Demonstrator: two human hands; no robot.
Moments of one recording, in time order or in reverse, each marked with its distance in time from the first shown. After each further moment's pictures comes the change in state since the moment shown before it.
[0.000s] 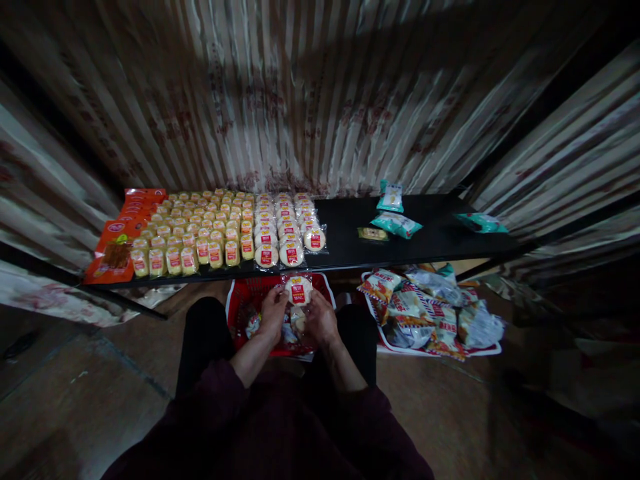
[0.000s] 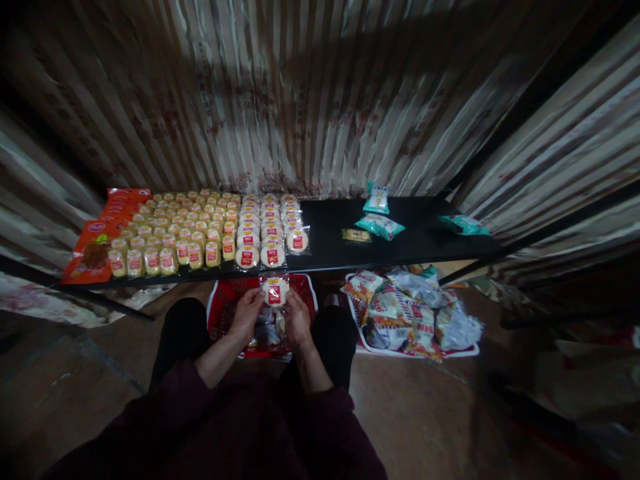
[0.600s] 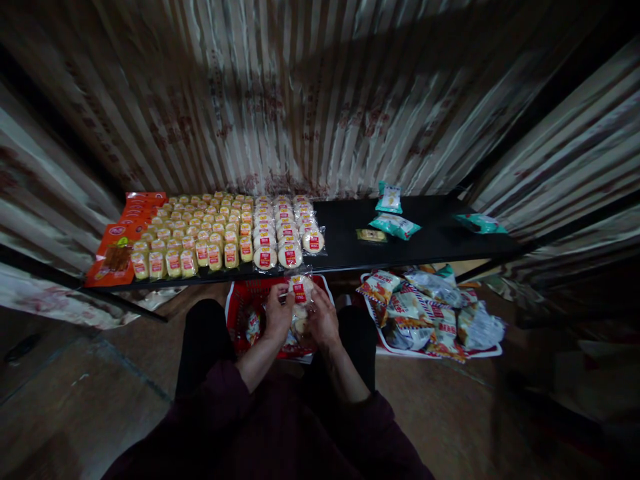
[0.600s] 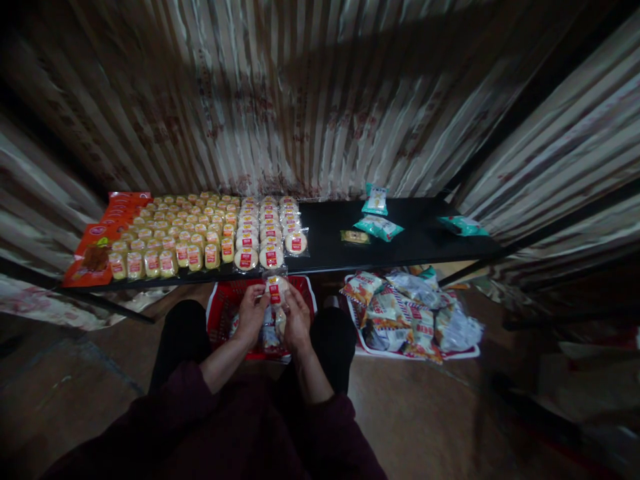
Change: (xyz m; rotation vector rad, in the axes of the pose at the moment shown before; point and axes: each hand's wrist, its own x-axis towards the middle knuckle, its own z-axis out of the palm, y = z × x) left_hand -0.007 0.004 0.014 0.113 0.022 0.218; right_hand -0.011 -0.022 0.011 0.219 0.052 0.093
